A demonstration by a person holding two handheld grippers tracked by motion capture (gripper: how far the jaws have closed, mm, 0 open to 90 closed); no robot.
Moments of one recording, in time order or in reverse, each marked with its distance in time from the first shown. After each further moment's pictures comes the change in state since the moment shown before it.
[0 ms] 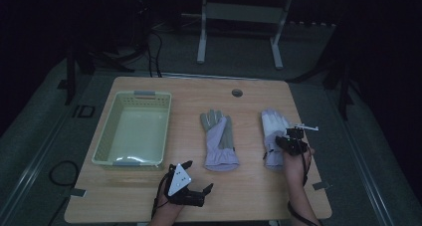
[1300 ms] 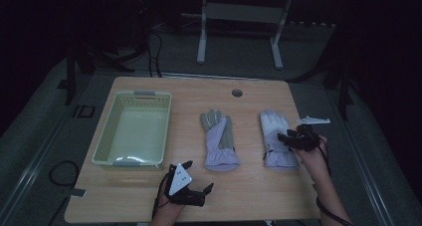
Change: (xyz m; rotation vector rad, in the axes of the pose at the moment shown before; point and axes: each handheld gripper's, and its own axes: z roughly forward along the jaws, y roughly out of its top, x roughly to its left) left arm -0.001 0.000 0.001 0.008 0.008 -0.009; right arm -0.031 0.024 -0.021 -0.029 0.252 -0.355
